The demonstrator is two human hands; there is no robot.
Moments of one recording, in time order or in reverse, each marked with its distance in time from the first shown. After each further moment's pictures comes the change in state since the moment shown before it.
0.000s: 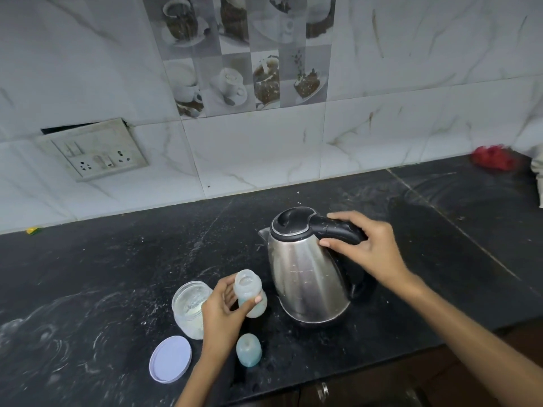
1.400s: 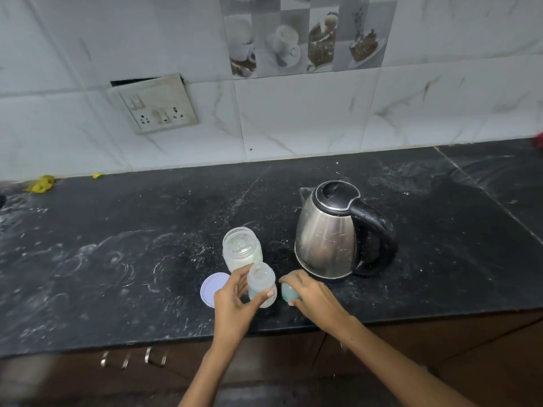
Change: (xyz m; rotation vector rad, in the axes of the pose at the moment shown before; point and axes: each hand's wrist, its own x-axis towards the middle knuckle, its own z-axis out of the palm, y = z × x) left_hand -0.083 -0.018 -0.065 0.063 0.063 -0.005; right_hand -0.137 0.004 0.177 -0.374 -0.668 0.019
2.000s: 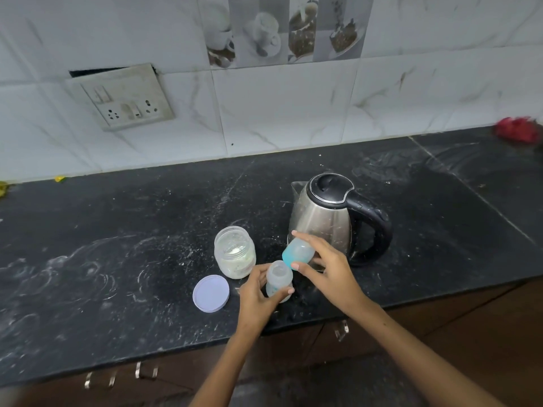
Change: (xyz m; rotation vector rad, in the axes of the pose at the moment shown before) left_hand 0.018 -0.025 0.033 0.004 -0.202 -0.025; right_hand -0.005 -0.031 -0.064 0.616 0.388 0.112
